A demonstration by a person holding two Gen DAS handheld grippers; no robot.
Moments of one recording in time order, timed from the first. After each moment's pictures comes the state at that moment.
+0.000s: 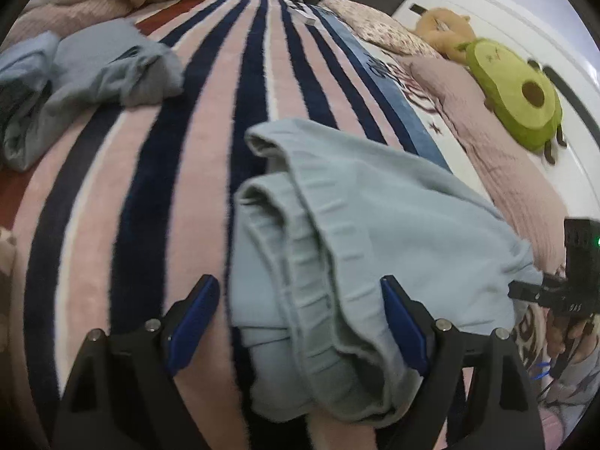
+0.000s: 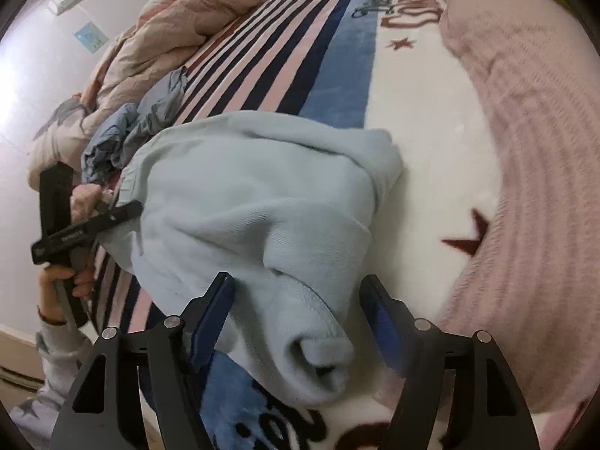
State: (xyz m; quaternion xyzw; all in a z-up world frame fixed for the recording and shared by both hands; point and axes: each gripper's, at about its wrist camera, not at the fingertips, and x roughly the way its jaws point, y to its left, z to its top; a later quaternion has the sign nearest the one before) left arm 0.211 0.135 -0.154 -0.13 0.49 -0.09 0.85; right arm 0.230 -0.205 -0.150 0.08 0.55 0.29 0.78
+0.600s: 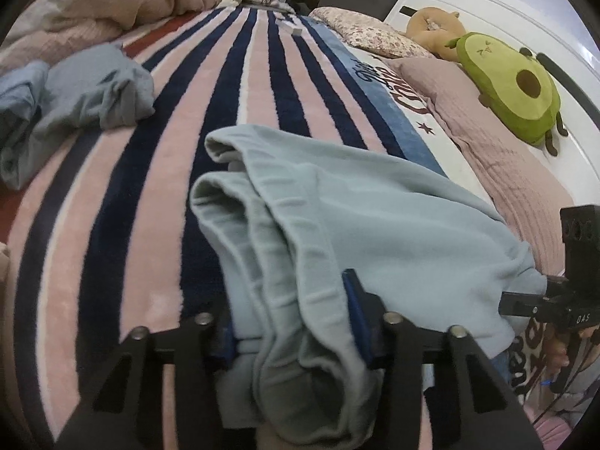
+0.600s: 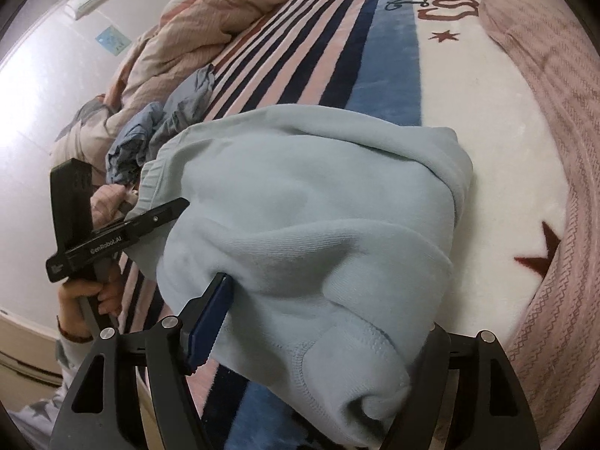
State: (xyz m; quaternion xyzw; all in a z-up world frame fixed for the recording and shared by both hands) left arm 0.213 0.103 -0.149 -0.10 0.47 -0.08 0.87; right arm 0.231 -0.174 -0.157 0.10 0.53 0.34 0.77
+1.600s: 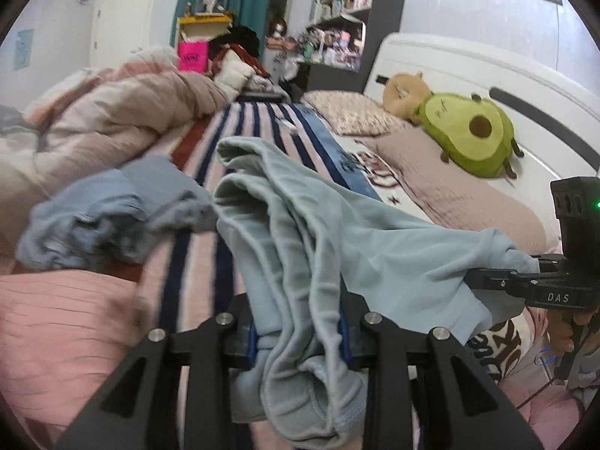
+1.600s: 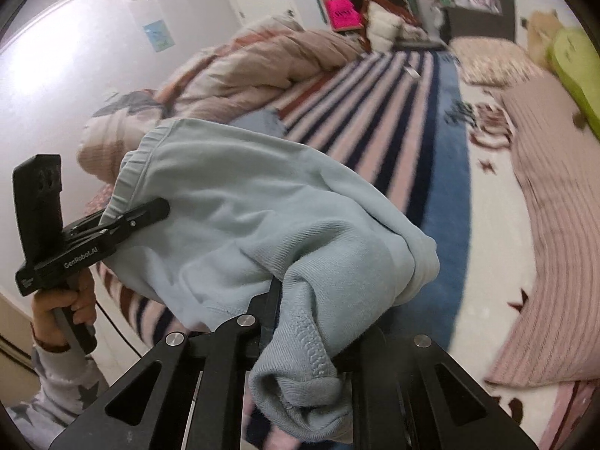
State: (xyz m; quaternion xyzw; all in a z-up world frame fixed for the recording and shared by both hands) left arm 0.089 0.154 -0.009 -0.05 0.33 -0.06 0.94; right arm 0.142 -0.103 -0.028 0.01 0.41 0.36 0.84
